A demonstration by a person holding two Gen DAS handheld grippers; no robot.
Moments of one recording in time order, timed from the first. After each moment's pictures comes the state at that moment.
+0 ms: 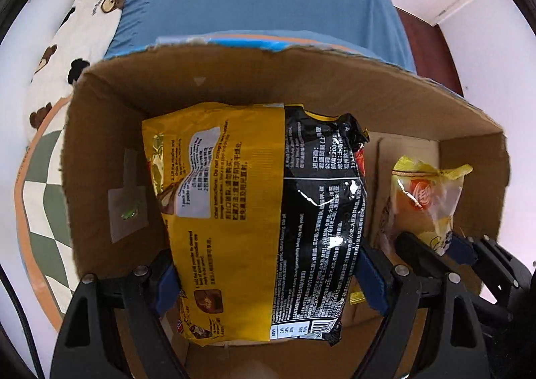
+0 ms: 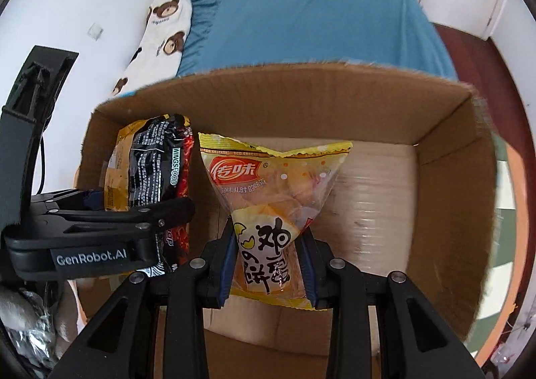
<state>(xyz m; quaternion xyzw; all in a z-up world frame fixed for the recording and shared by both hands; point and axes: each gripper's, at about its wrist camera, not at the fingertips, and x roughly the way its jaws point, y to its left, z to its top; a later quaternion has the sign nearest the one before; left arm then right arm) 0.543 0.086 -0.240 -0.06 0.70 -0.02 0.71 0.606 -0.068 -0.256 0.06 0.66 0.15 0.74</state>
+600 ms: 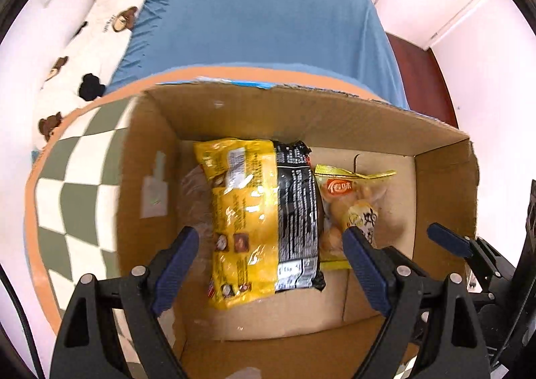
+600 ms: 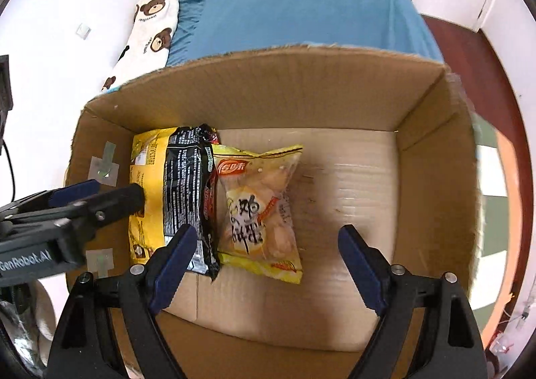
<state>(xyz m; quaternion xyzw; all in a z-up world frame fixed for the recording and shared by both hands) 0.512 0.092 -0.188 -0.08 0.65 -0.01 0.76 0.592 -0.082 -0.239 0.04 0.64 0.12 0.76</state>
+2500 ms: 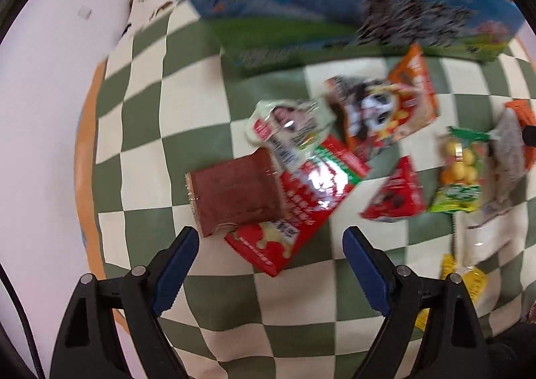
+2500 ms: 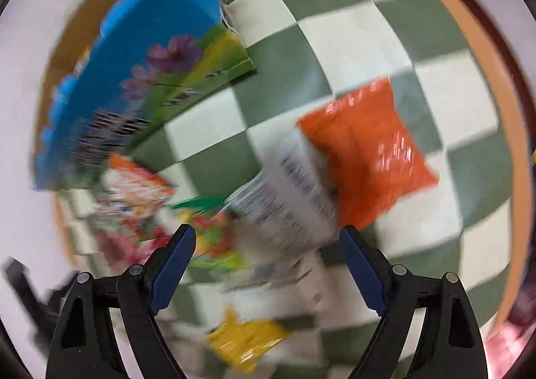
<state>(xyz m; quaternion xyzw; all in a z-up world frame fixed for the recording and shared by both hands) 0.225 0.105 -0.268 0.11 0.66 0.06 0.74 0.331 -0.203 -0.296 0.14 0.69 0.00 0.71</state>
